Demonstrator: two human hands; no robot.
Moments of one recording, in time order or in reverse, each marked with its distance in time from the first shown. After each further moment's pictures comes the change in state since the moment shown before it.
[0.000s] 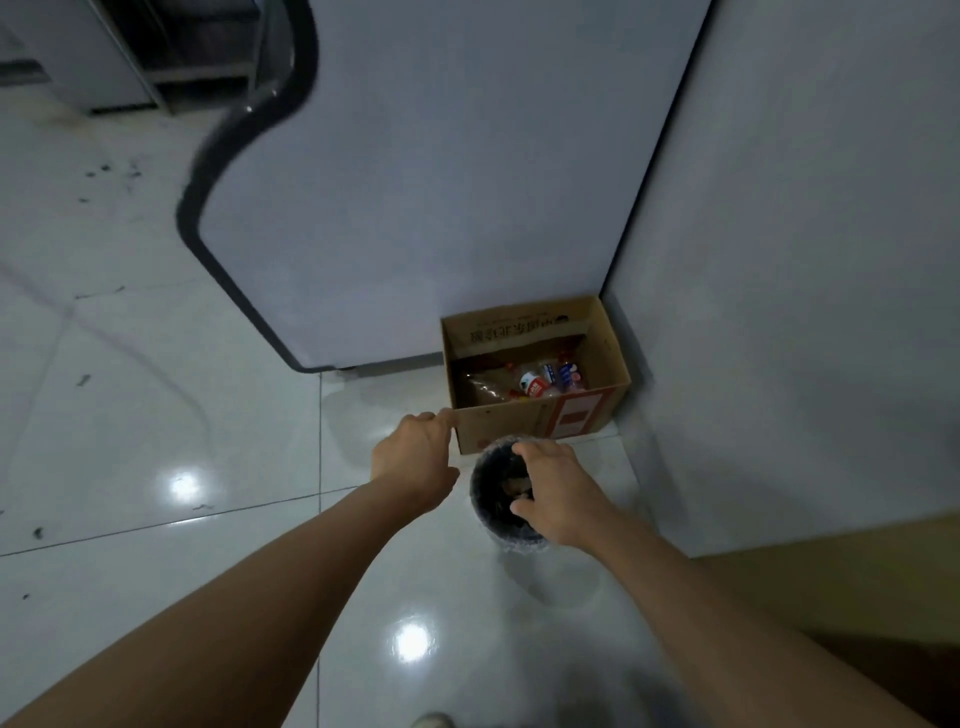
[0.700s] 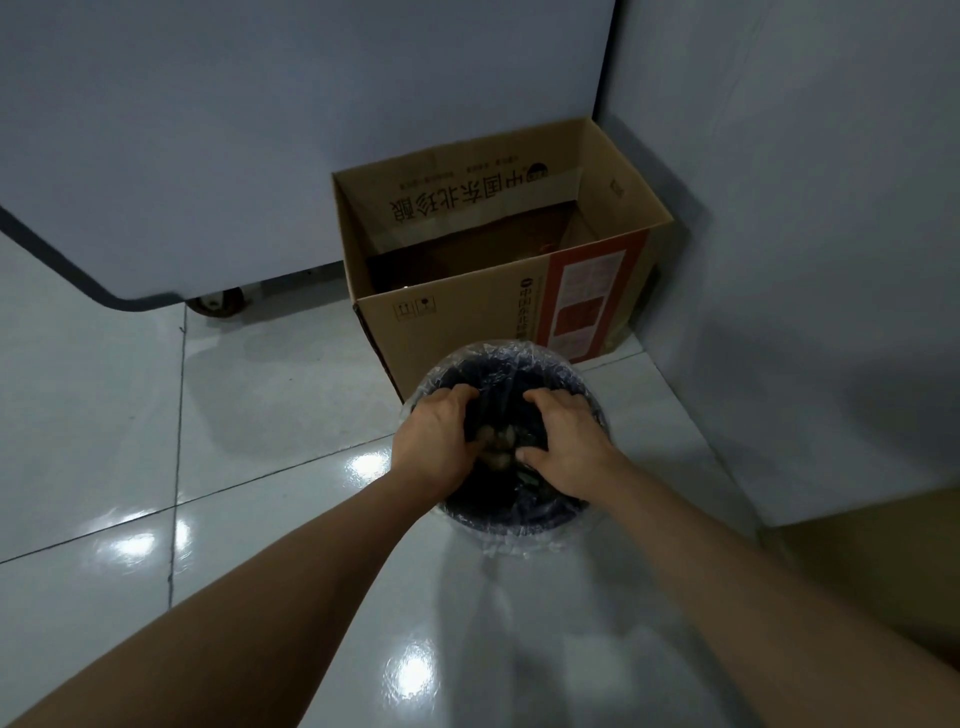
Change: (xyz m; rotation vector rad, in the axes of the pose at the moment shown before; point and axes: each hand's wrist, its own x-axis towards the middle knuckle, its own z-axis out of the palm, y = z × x) left_hand 0.160 -0.028 0.361 -0.134 0.051 0.161; right_hand 0.203 0.218 0.264 0.129 0.195 0.098
